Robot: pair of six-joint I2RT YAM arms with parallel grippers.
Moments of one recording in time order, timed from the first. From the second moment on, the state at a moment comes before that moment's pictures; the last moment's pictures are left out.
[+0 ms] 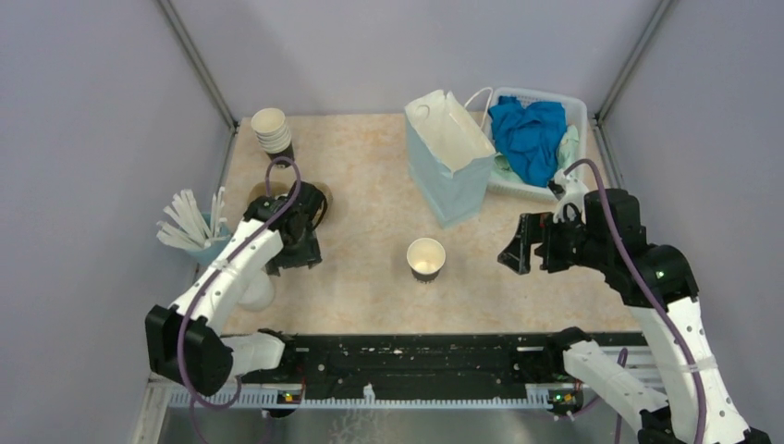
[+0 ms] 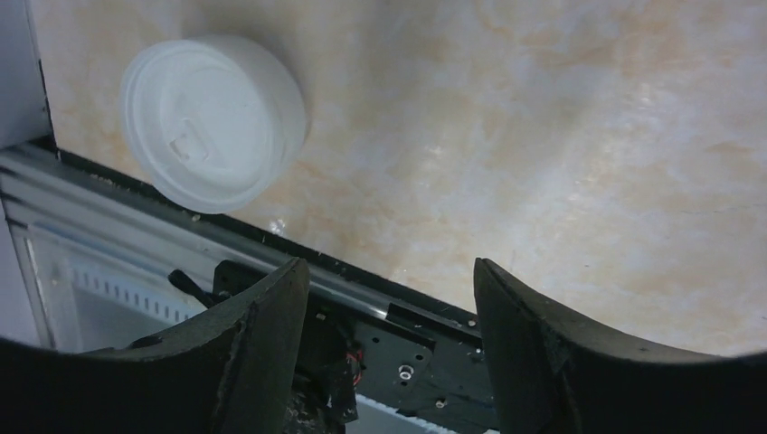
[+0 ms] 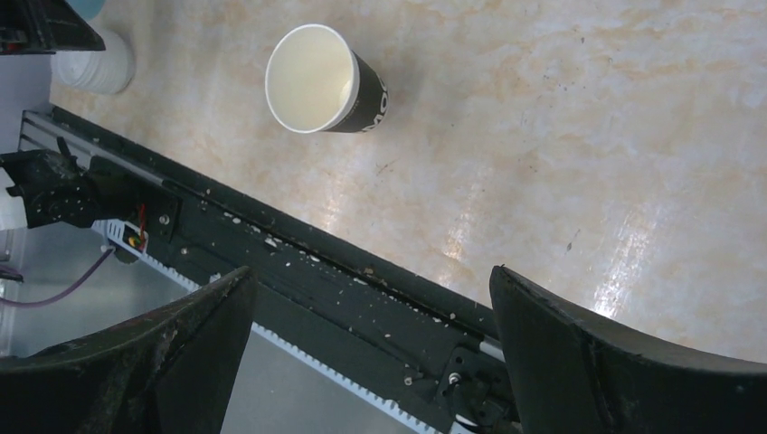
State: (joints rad) left arm -0.40 1.20 1.09 -1.23 -0.38 -0.68; right arm 0.33 0.78 1.22 -1.17 -0.28 0.27
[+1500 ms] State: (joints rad) left arm 0.12 1.58 1.12 -1.13 -0.29 -0.44; right arm 0.38 0.81 1.12 -1.06 -0.26 0.28
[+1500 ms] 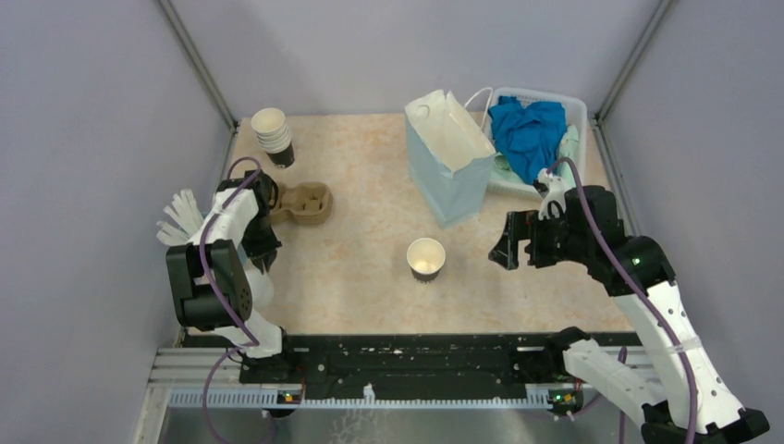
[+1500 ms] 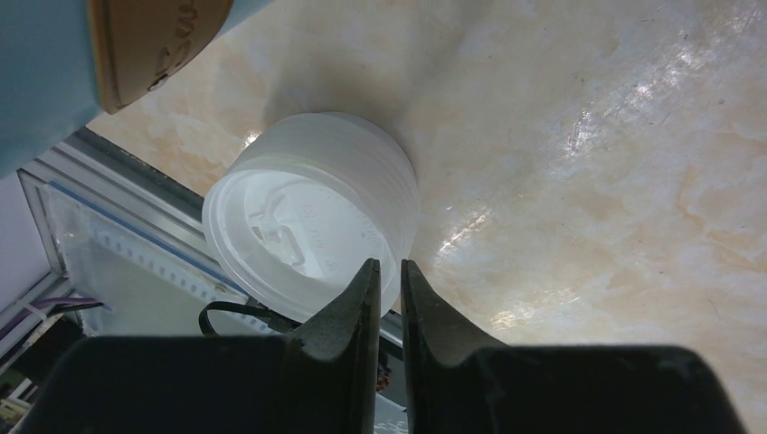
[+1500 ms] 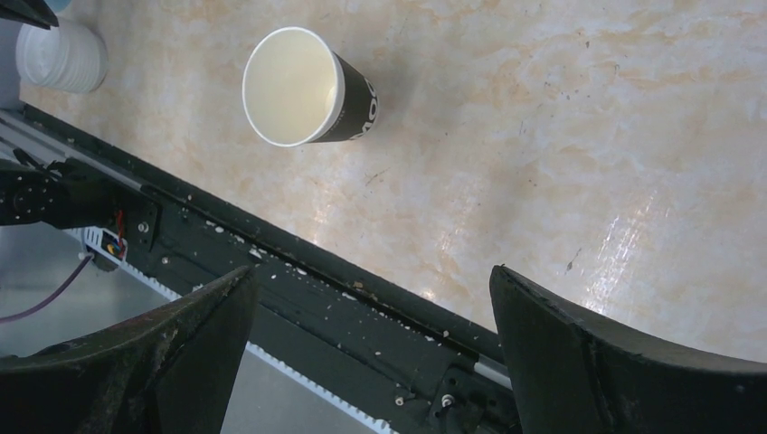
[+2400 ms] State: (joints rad) left arm 0.12 1.60 1.12 -1.13 -0.29 -0.44; right arm 0.43 0.81 1.12 -1.06 -0.22 0.28
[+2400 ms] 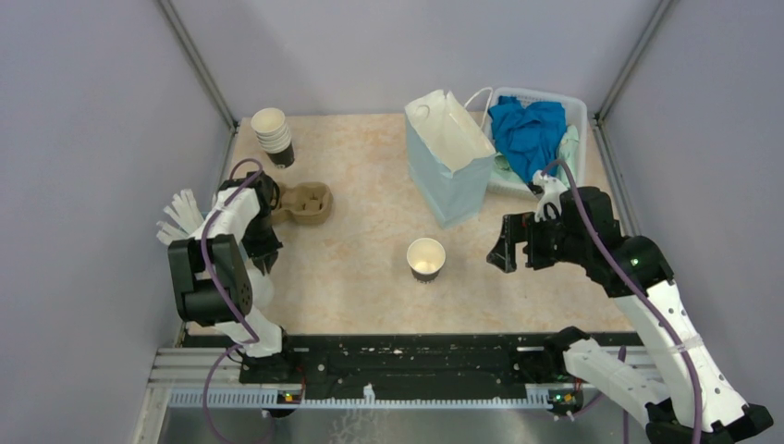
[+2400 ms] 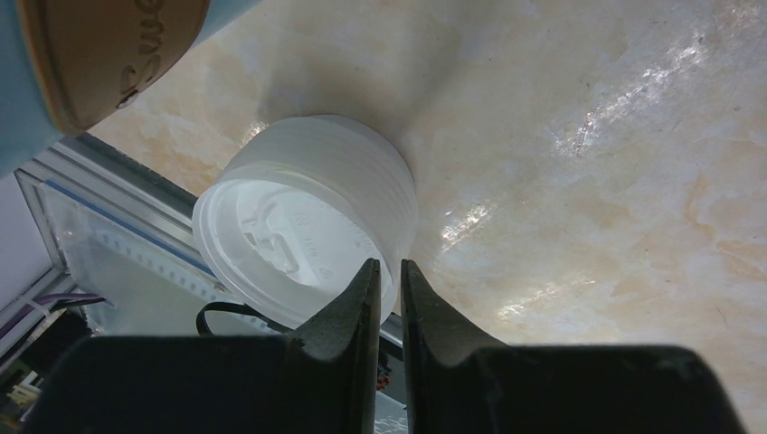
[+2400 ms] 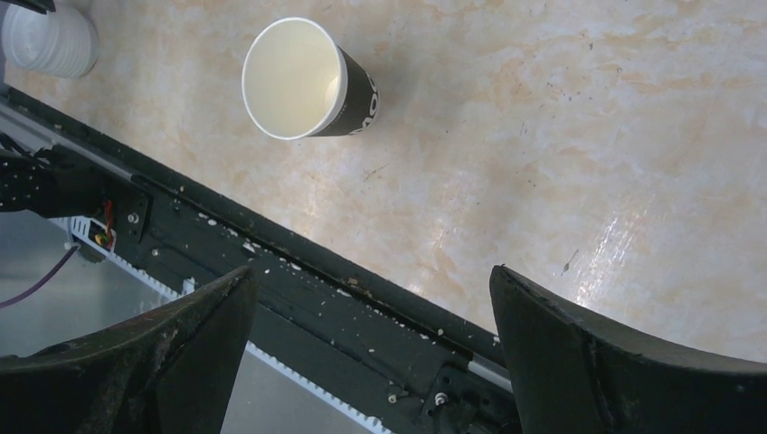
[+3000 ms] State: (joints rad) left arm 0.12 1.63 1.12 -1.13 -0.29 -0.44; right arm 0.43 0.80 1.12 -1.06 -0.21 0.27
